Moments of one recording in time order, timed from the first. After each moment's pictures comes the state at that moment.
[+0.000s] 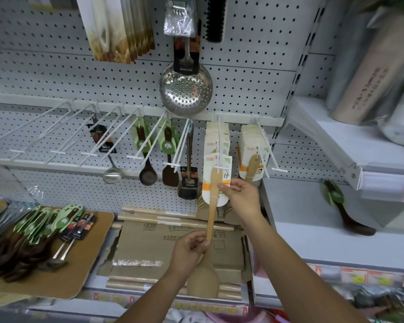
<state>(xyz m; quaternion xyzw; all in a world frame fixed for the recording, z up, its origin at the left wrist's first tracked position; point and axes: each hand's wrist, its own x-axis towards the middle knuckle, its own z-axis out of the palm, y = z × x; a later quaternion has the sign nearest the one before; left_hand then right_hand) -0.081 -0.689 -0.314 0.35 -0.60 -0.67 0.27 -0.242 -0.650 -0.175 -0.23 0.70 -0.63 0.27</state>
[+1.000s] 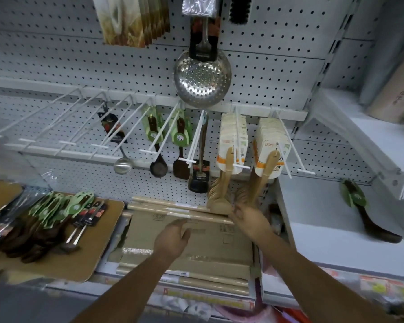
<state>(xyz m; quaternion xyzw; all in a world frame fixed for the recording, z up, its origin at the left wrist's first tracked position) -0.044 -0.764 -0.328 0.45 -0.84 -0.30 0.08 -0.260 -0.644 -0.253 -0.44 0.86 -0.14 0.22</state>
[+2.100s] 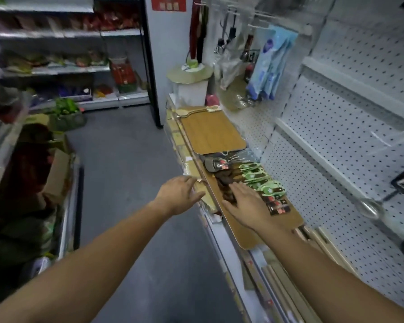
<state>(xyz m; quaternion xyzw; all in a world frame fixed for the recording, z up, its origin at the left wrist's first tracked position) 0.510 -0.802 -0.247 0.74 -0.66 -0.09 0.06 0.286 -0.880 -0.255 -0.89 0.45 0.00 0.11</state>
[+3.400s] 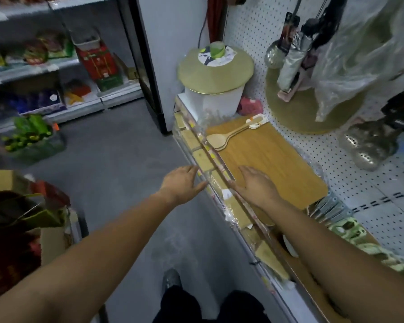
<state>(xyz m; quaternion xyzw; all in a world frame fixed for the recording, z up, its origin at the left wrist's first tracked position) 1.040 -1.285 -0.326 0.71 -0.69 -0.17 -0.01 0.807 -1.343 -0.314 -0.82 0.54 0.05 0.18</state>
